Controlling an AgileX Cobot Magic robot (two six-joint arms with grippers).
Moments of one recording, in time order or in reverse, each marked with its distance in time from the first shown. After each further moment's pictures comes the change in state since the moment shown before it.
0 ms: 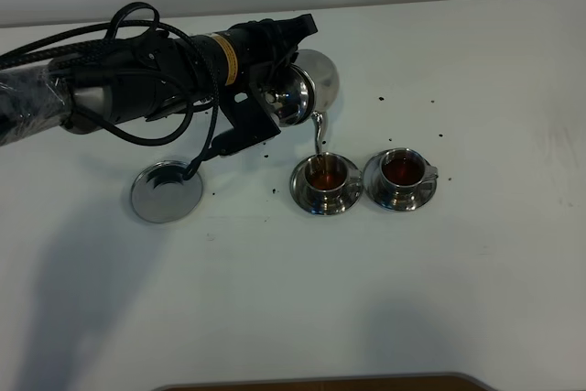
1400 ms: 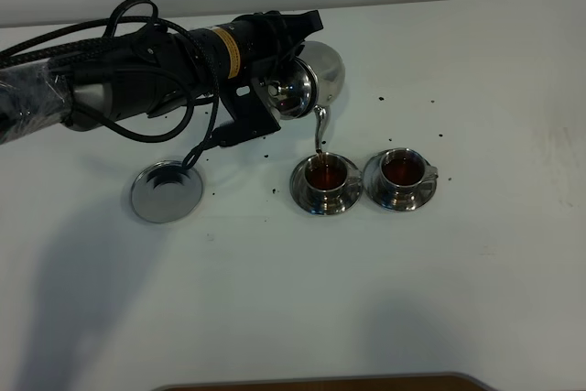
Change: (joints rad) left arm 0.000 0.000 -0.015 -0.046 -0.037 0.111; right arm 0.000 0.000 0.000 0.000 0.000 0.000
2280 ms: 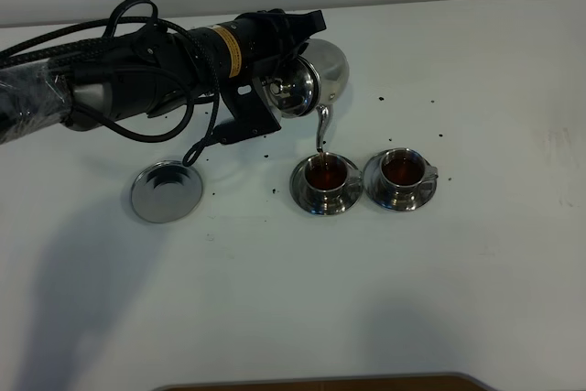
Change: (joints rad) left arm 0.000 0.000 0.000 0.000 -0.033 0.029; right arm 0.000 0.000 0.000 0.000 0.000 0.000
